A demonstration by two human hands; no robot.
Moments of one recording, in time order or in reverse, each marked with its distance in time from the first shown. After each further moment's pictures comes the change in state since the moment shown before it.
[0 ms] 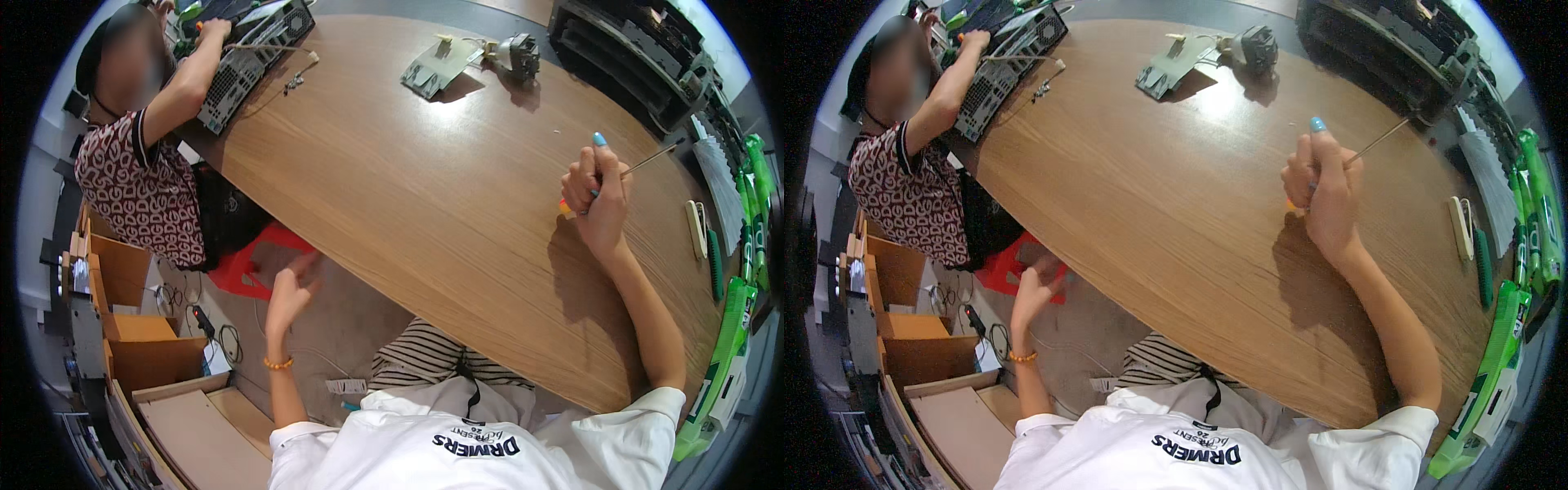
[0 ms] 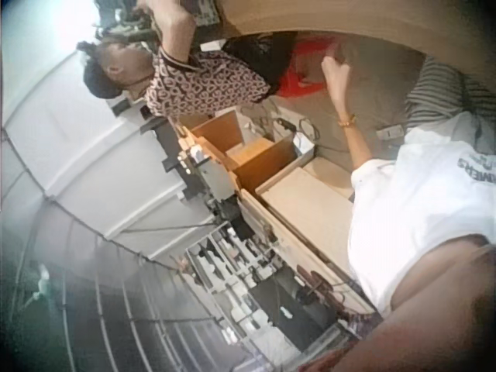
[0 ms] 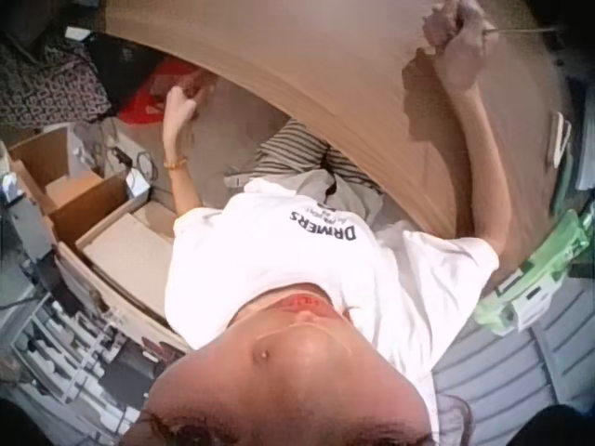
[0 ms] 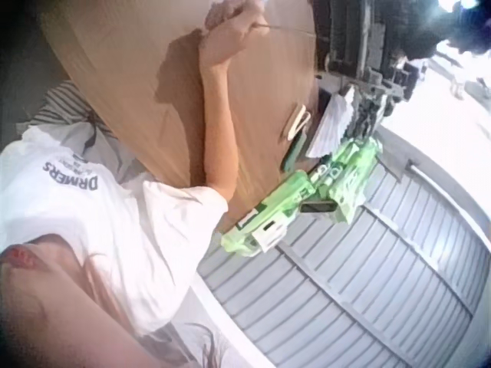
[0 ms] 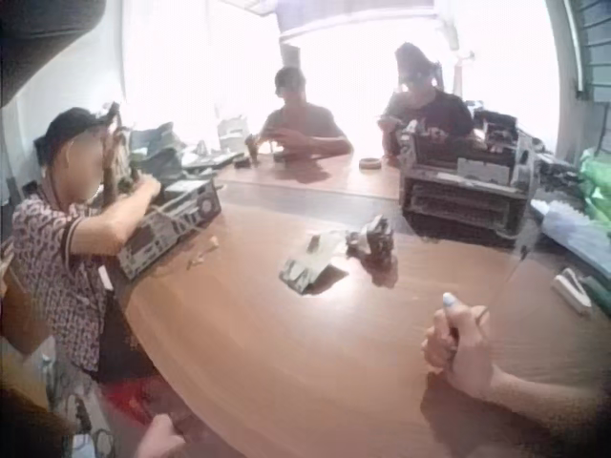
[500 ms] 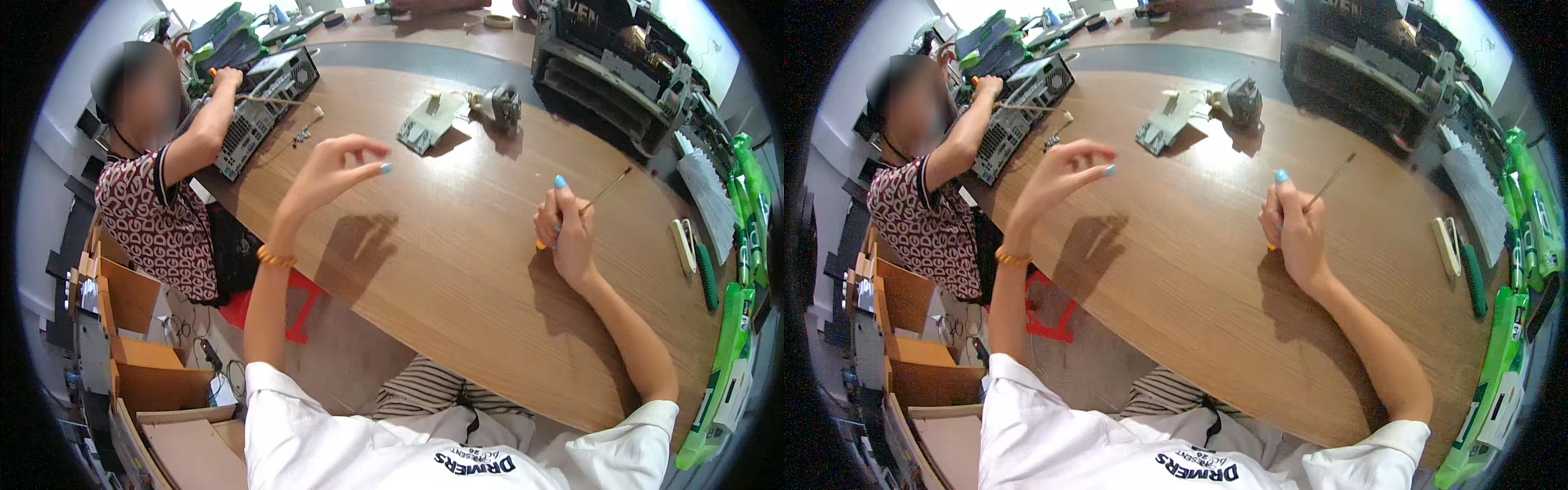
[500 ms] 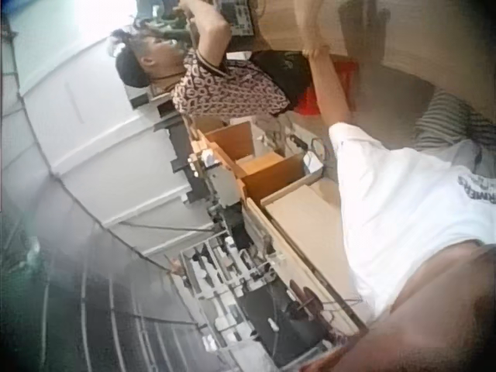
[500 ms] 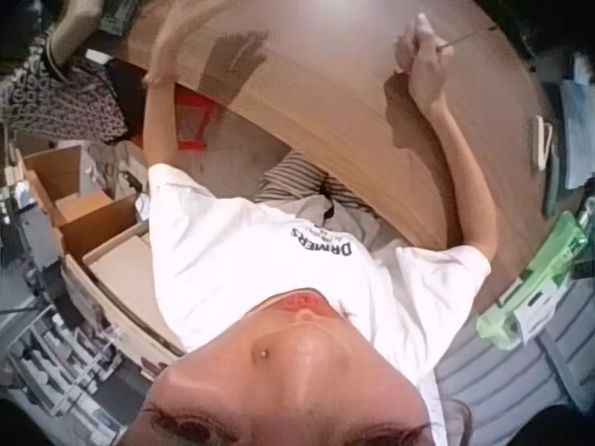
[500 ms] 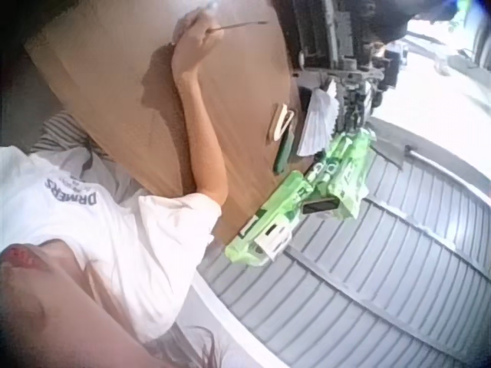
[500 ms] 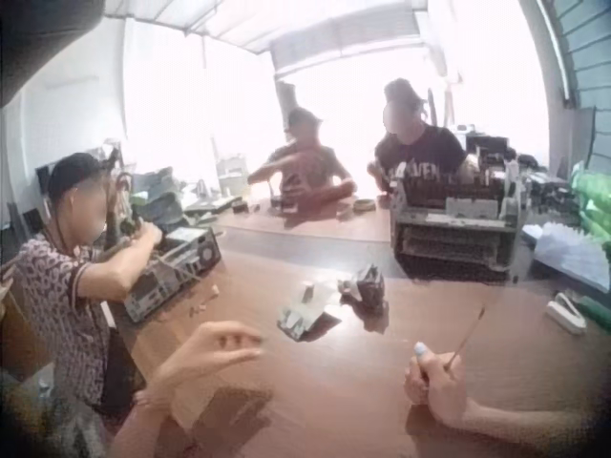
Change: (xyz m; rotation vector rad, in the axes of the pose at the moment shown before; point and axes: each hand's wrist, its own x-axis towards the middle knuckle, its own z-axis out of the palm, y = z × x) left_hand 0.125 0.198 -0.061 0.050 -0.044 0.726; right_hand 0.002 -0.006 0.007 -0.003 0.013 0.004
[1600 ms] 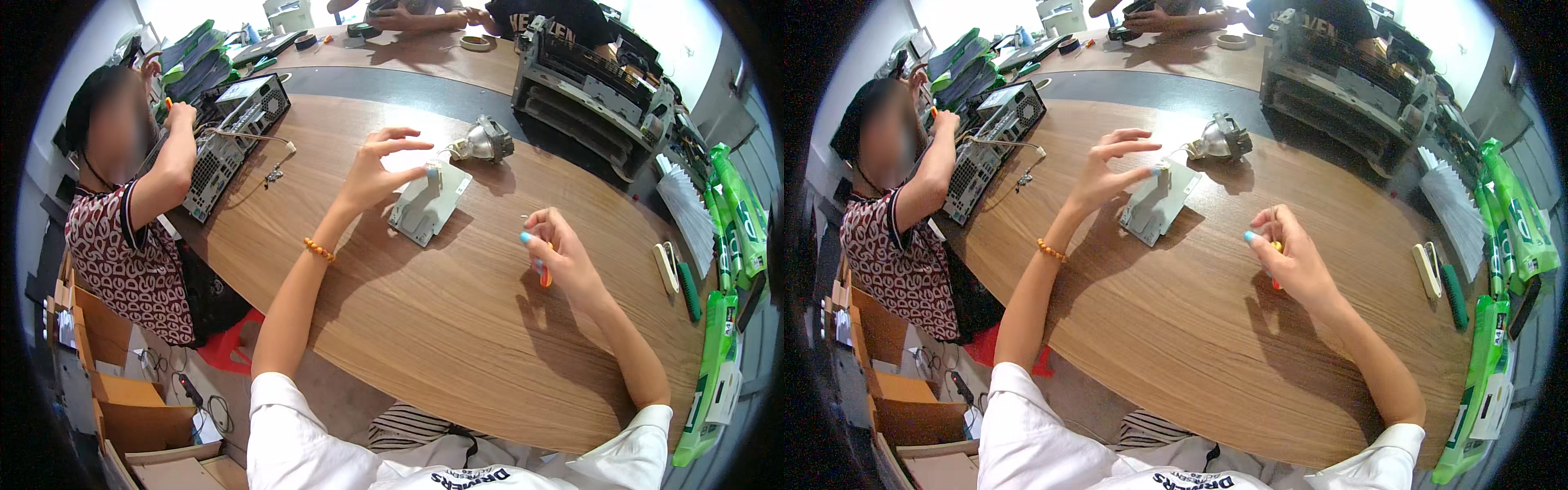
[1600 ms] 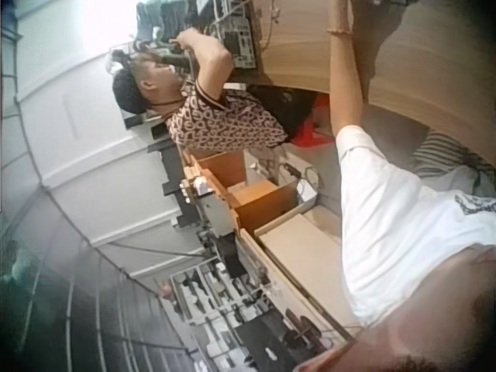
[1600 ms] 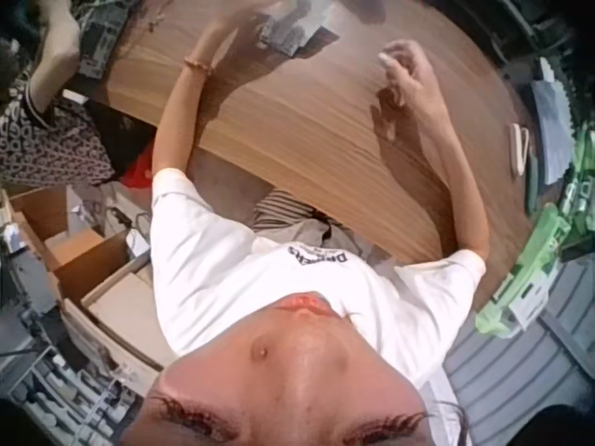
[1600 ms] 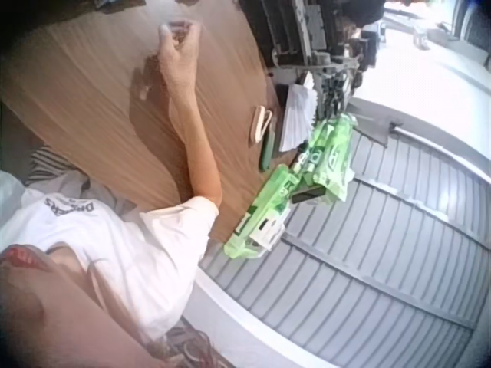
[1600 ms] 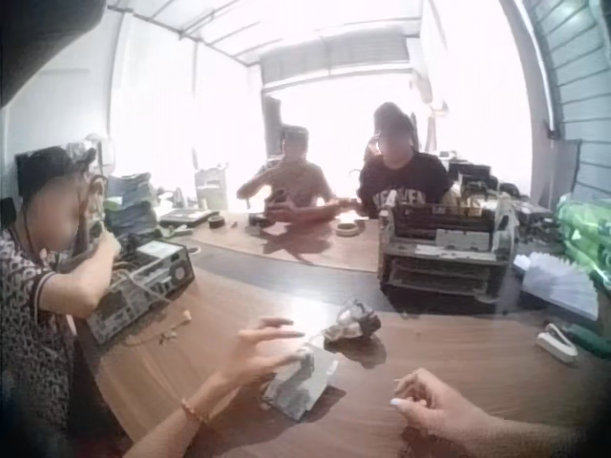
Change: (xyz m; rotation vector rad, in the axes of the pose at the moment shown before) left_hand 0.096 -0.047 0.070 -0.121 0.232 0.320; right_hand 0.019 -0.009 -0.011 -0.379 -0.056 0.317
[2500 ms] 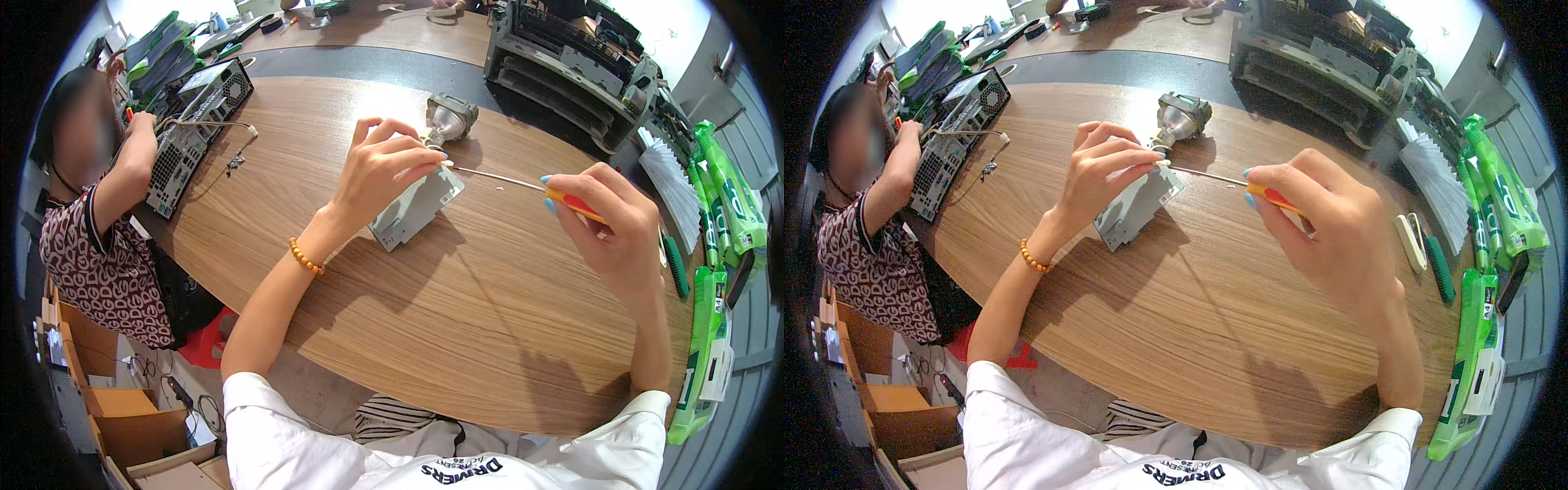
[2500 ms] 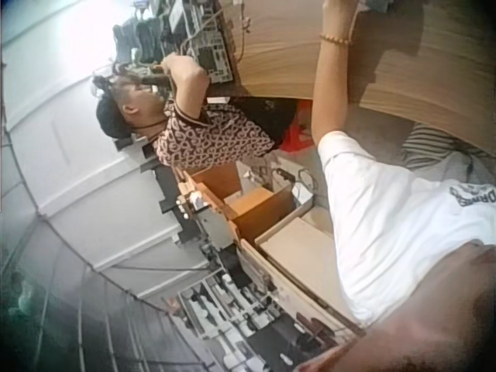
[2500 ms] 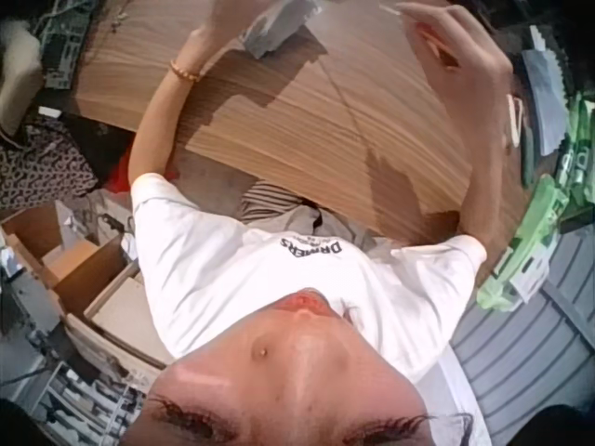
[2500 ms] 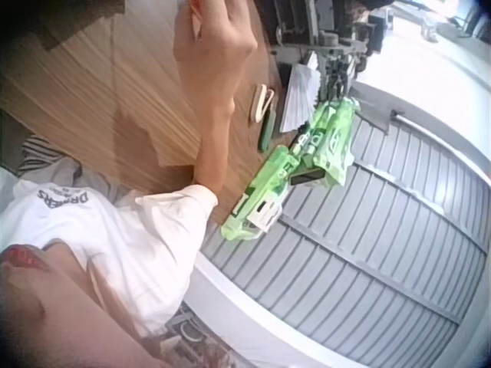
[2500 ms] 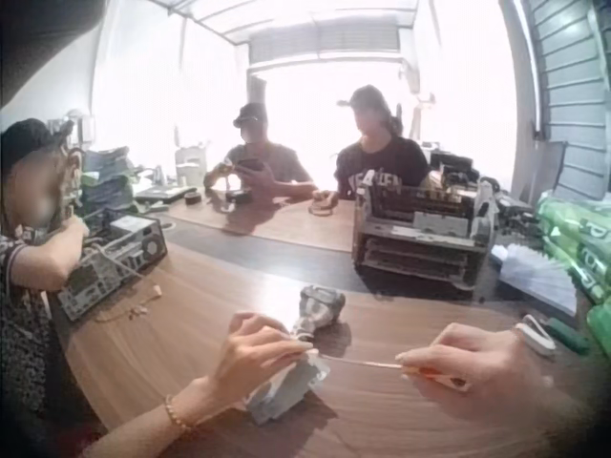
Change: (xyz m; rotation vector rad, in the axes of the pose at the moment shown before) left_hand -0.009 0.038 0.039 0.317 0.132 0.449; right_hand -0.031 -0.066 -0.025 -0.947 0.225 -0.714
